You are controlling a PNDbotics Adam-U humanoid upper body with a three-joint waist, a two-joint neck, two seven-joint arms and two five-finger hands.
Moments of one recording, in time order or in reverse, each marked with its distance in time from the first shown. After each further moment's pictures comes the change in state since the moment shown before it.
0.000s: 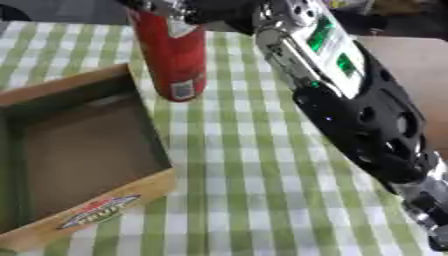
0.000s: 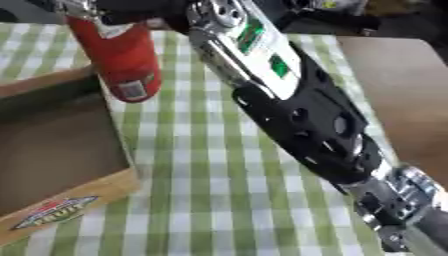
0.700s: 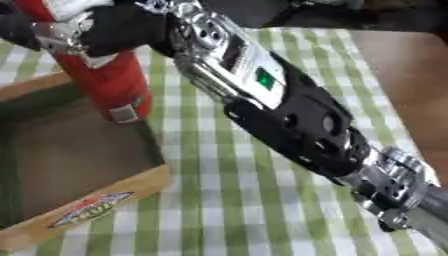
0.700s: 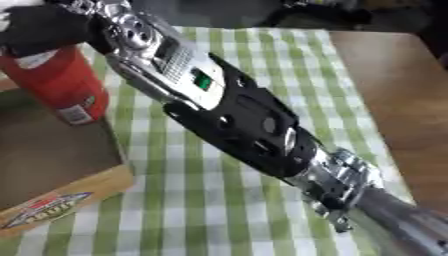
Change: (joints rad) left arm -0.055 -0.046 -0.041 0.108 0.020 0.011 -0.045; right arm -0.019 0.074 0.102 0.042 0.029 0.046 -0.092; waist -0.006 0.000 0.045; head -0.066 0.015
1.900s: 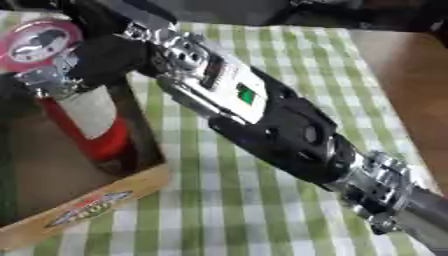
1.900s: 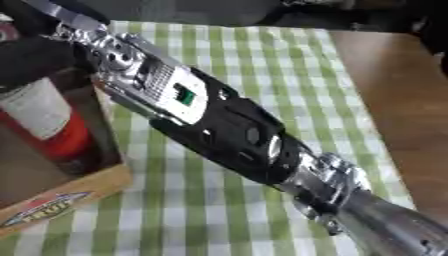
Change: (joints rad) left arm 0.010 -0.009 0.018 0.069 0.007 -0.016 0.013; right arm 0.025 0.024 0.004 0.034 0.144 0.009 0.196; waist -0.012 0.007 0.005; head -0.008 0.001
